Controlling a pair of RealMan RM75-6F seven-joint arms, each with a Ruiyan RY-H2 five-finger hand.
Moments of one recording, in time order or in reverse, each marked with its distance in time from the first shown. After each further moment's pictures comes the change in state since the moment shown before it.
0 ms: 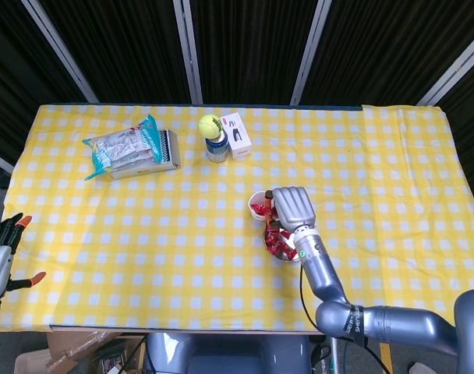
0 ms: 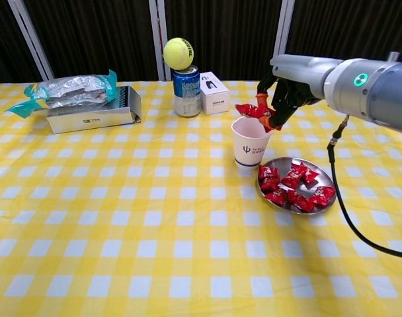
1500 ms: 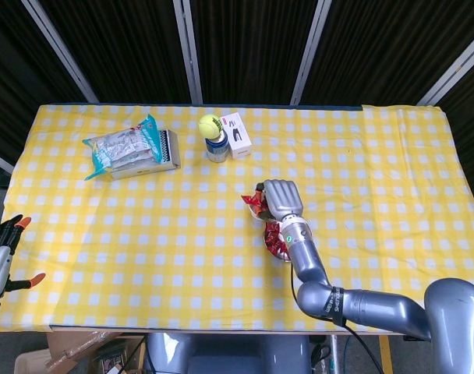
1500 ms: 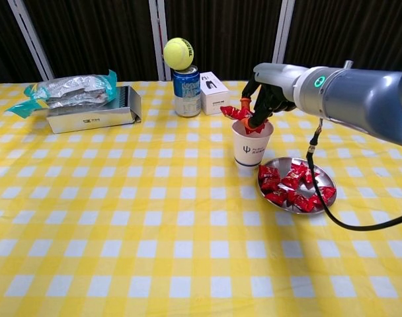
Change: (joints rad) left arm -0.005 0.016 0.004 -0.014 -0.017 -0.021 -0.019; right arm 0.104 -0.083 0.023 0.185 0.126 -0.074 0.088
